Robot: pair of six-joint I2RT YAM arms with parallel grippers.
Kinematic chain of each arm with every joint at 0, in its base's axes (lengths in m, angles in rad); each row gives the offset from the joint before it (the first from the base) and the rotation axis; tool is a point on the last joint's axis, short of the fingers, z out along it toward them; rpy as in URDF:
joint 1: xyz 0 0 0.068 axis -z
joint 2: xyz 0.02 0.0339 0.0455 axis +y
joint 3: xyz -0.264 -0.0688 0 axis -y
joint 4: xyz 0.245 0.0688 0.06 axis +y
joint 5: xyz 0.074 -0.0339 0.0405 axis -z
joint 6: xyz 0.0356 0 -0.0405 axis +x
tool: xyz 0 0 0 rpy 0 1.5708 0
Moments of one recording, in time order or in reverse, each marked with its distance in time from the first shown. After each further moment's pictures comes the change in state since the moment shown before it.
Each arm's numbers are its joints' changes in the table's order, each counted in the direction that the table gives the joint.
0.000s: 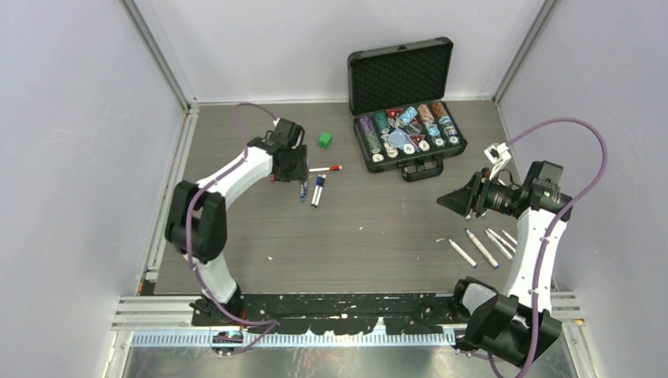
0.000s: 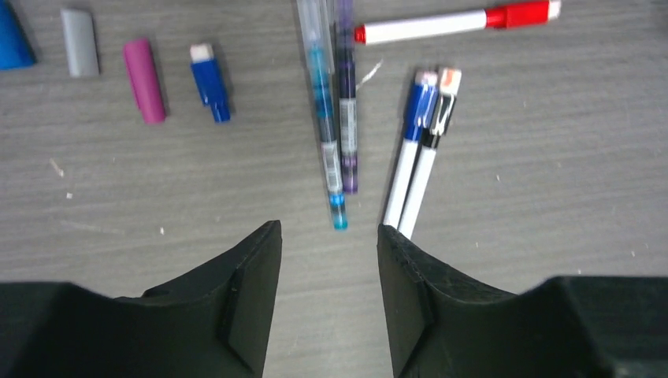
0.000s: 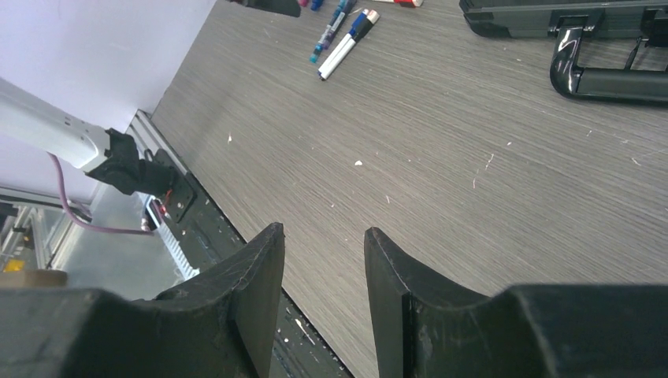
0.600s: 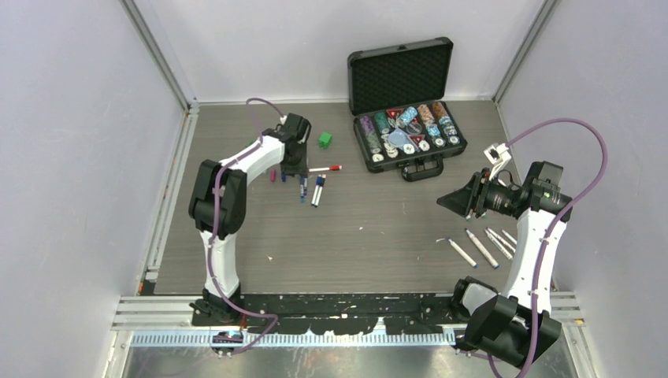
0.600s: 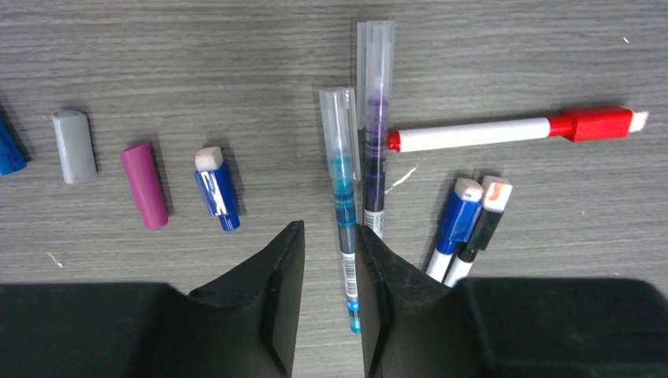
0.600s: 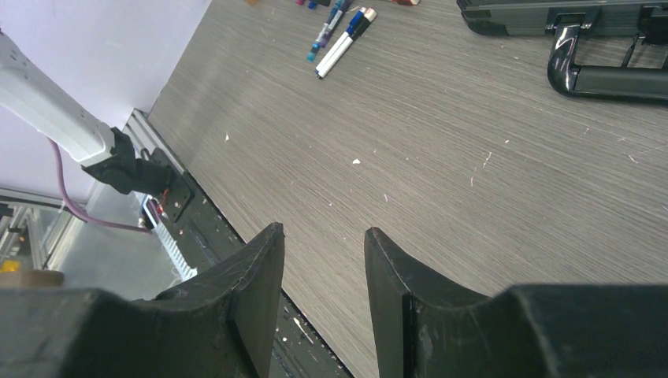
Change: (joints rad) left arm -0.027 0.294 0.217 0.004 -0.053 0.028; right arm 0.000 -0.010 -0.003 -0.002 0.008 0.000
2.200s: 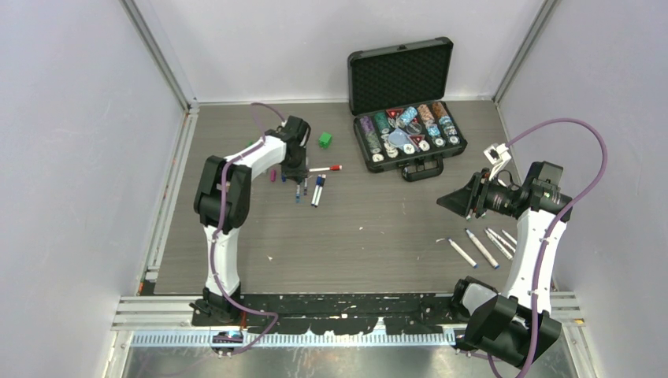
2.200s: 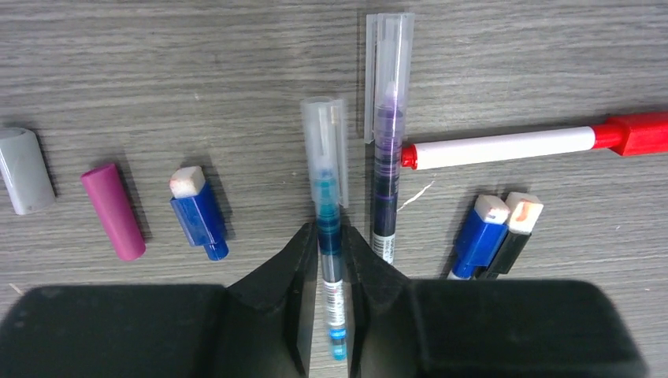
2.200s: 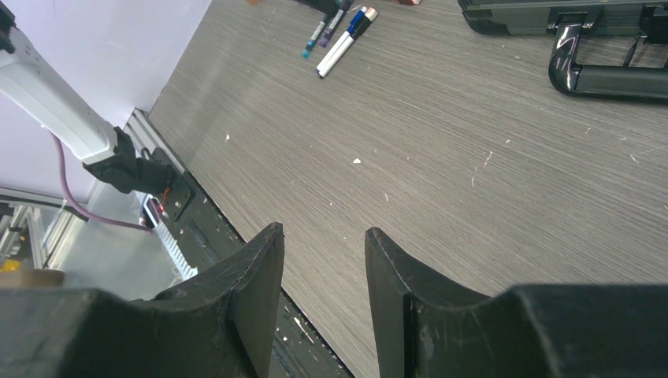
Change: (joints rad) left arm -0.019 0.080 0.029 0.013 0.053 0.011; right arm 0.000 0.000 0.000 0.004 0.000 -0.004
